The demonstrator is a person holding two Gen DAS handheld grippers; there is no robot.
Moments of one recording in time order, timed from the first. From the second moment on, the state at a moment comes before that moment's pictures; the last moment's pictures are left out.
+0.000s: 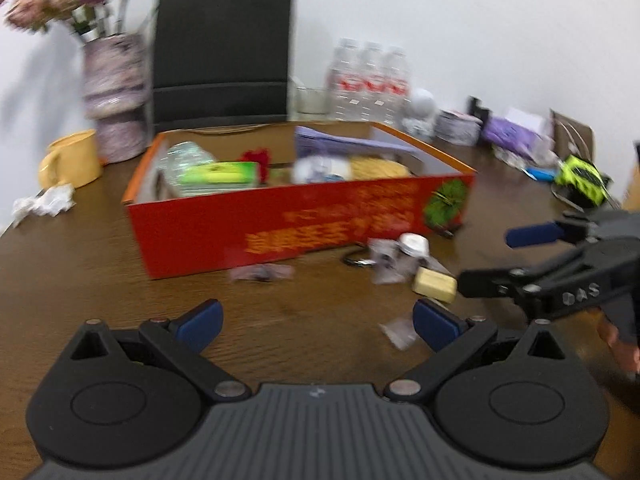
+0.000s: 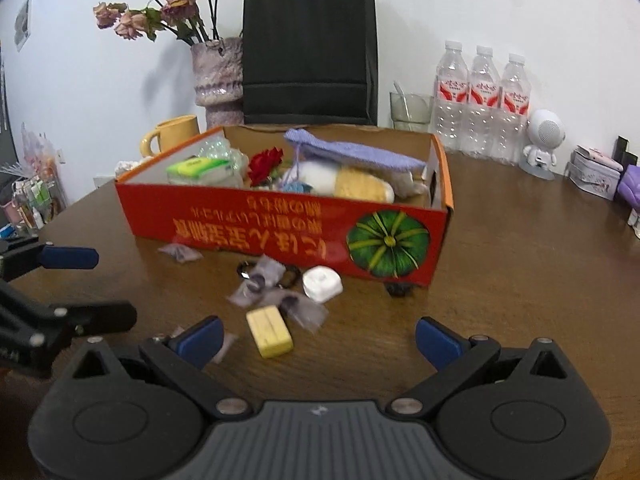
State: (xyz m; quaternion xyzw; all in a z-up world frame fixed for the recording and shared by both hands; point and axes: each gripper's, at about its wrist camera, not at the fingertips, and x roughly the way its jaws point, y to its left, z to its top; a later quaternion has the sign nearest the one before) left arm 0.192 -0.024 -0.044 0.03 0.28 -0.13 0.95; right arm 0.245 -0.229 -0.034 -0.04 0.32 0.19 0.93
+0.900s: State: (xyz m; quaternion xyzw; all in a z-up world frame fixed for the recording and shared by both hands) left arm 0.219 -0.046 -0.062 0.05 0.31 -0.20 0.93; right arm 0.247 -0.205 -0.043 -0.06 0.32 0.24 0.91
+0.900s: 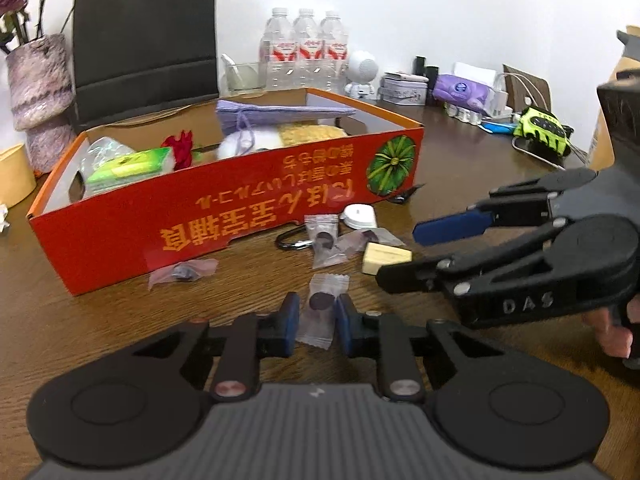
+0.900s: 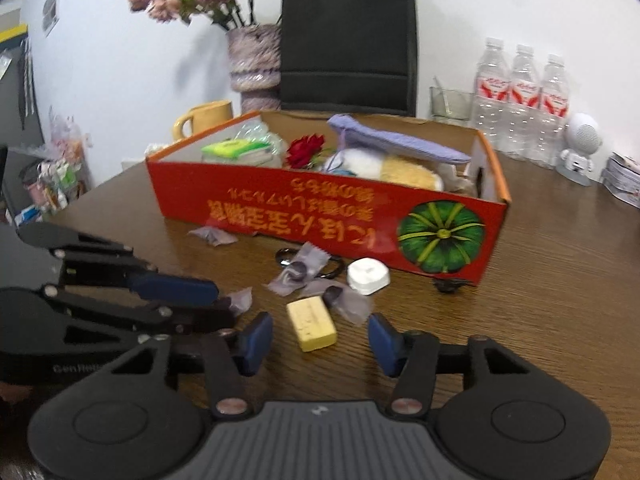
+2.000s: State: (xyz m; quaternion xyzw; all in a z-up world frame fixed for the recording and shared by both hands) left arm 0.224 -0.023 0.032 0.00 0.18 -0.15 0.97; right arm 0.254 -0.202 0.028 -0.04 0.20 0.23 0.95
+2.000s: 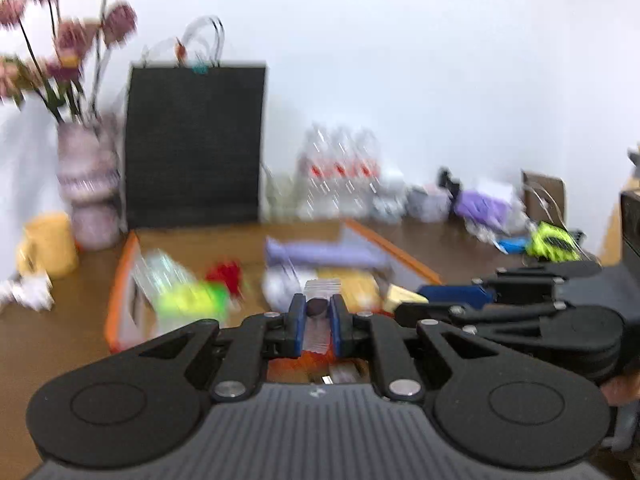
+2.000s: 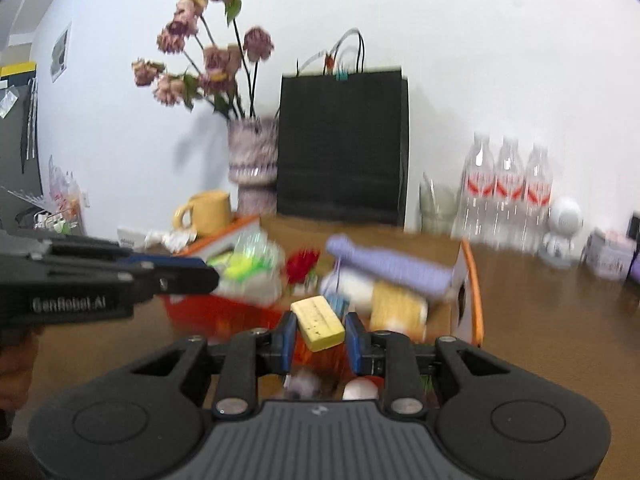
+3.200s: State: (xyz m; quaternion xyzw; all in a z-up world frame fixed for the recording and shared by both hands) left arm 0.307 -0.014 0.016 -0.04 0.23 -0.08 0.97; right arm 0.343 -0.176 0.016 -0.04 0.29 0.17 0.94
